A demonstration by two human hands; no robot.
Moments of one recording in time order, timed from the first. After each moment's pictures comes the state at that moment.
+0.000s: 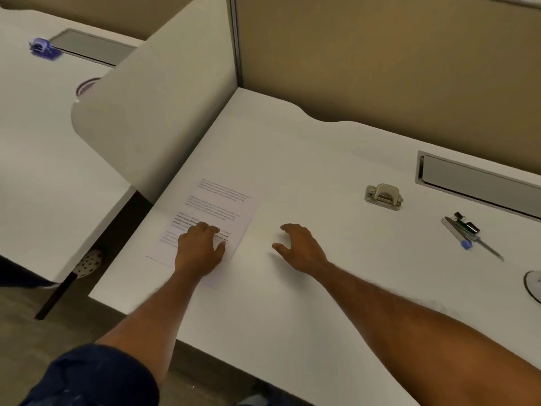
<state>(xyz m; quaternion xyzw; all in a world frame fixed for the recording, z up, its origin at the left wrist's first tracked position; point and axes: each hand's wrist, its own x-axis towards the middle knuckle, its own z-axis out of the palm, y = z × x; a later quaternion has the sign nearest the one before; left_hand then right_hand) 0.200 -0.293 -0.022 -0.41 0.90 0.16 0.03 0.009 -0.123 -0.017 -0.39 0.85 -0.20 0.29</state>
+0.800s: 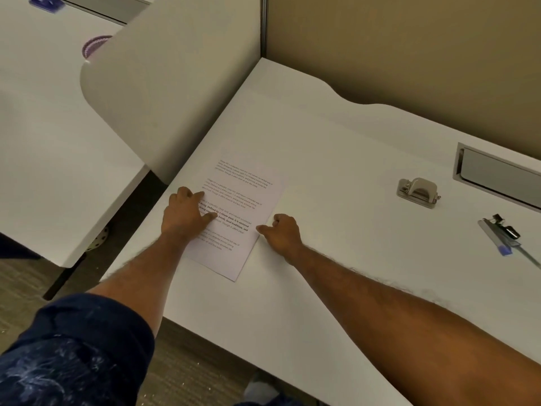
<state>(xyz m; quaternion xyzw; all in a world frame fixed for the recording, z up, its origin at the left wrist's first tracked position) 0.219 -0.385 -0.032 -0.48 0.85 0.20 0.07 0.066 -0.221 -0.039 -0.16 0.83 -0.35 0.42</state>
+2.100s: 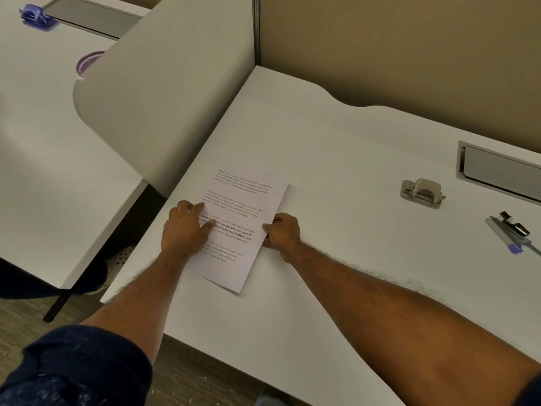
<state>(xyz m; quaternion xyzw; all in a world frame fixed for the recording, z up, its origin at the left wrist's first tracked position) 0.221 -0.386 -0.041 -0.49 0.84 0.21 0.05 0.059 -0.246 -0.050 -0.01 0.75 -0.48 0.45</state>
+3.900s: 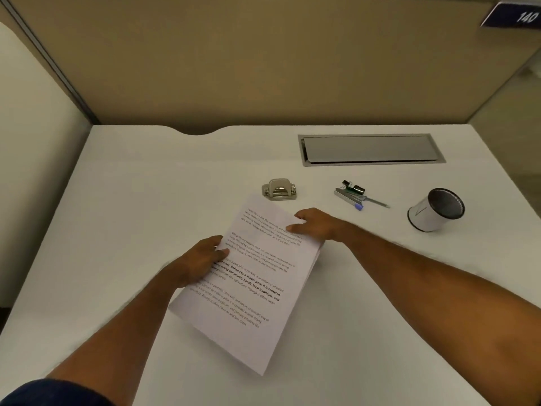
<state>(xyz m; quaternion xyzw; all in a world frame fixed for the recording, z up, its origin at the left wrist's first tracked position) 0.006 -0.232 -0.016 -0.25 0.71 0.62 0.24 -0.183 0.035 0.018 -0.18 0.85 -0.29 0.40</state>
